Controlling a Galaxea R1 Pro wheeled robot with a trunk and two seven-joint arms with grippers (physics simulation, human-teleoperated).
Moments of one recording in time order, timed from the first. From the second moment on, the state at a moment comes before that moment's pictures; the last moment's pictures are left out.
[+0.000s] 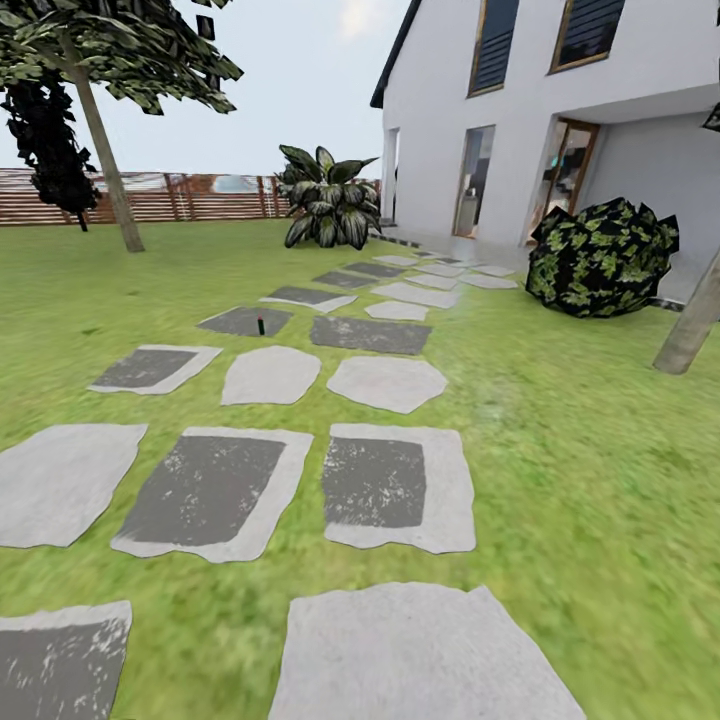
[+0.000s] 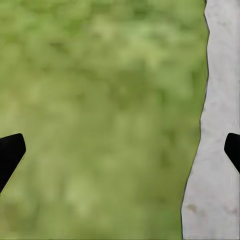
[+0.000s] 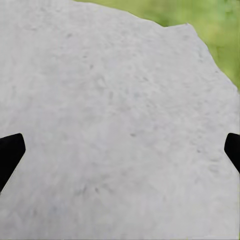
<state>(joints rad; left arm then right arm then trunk) -0.14 0.05 0.10 -0.47 0.00 -0.22 0.00 -0.07 -0.02 0.00 -0.58 0.14 -0.29 0.00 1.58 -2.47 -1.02</state>
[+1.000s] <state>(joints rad) -0.14 0.05 0.10 -0.47 0.00 -0.22 0.00 -0.07 -0.02 0.00 -0.58 0.14 -0.29 0.00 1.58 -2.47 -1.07</state>
